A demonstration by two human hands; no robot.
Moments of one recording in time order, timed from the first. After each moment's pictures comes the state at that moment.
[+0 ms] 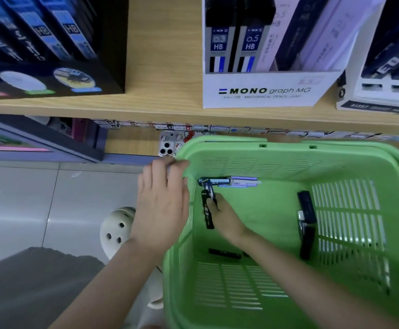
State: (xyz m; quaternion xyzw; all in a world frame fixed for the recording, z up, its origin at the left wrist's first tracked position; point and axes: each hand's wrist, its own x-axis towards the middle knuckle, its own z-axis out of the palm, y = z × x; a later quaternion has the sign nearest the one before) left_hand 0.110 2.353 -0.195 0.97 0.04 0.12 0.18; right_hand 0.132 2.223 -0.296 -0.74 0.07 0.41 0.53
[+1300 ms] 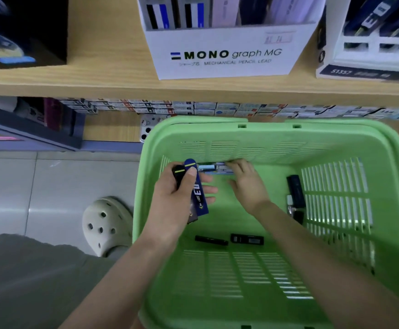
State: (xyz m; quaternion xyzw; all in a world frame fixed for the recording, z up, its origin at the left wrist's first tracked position) left_hand 0.123 2.289 -0.174 0.59 0.36 -0.10 0.72; right_hand 0.181 2.134 -0.353 -0.93 -0.20 0.21 0.21
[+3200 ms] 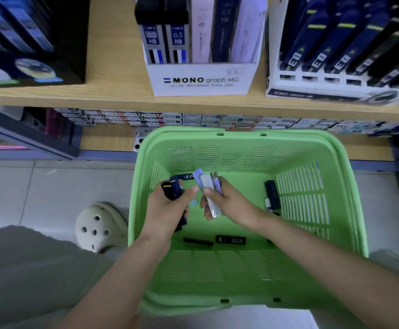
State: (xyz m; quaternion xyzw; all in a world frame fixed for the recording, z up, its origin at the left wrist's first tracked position) left_hand 0.100 2.279 -0.172 0.63 0.40 -0.12 0.65; right_hand 0.155 2.142 -0.231 -0.69 -0.08 0.43 0.57
